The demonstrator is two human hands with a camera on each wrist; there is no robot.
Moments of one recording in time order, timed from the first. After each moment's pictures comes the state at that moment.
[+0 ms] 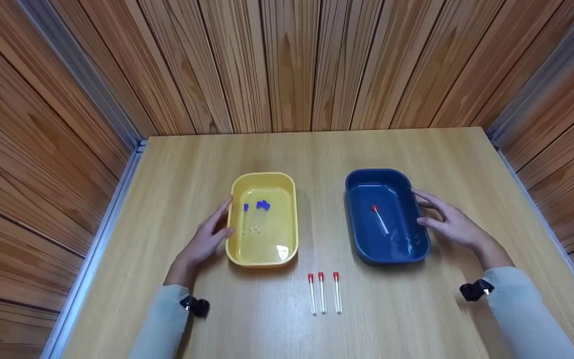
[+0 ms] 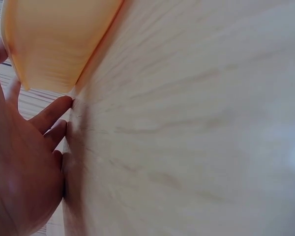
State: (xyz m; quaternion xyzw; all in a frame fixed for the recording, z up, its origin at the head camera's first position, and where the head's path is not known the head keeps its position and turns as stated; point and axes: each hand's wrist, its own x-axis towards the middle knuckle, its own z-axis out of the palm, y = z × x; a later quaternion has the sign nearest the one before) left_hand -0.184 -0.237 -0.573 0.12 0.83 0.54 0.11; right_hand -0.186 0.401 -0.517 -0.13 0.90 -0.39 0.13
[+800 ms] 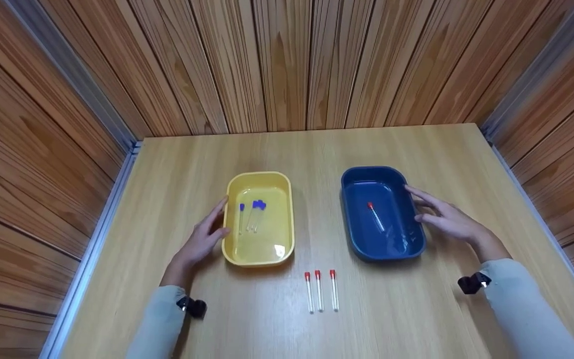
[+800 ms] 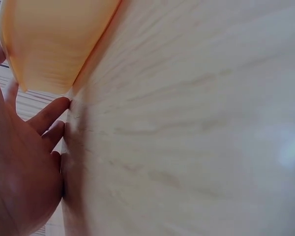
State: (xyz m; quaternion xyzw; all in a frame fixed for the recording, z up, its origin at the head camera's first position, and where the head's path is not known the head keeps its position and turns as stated) left_hand -0.184 -0.237 -0.574 0.12 0.82 0.54 0.11; right_hand -0.188 0.400 -0.508 -0.15 0.90 -0.39 0.16
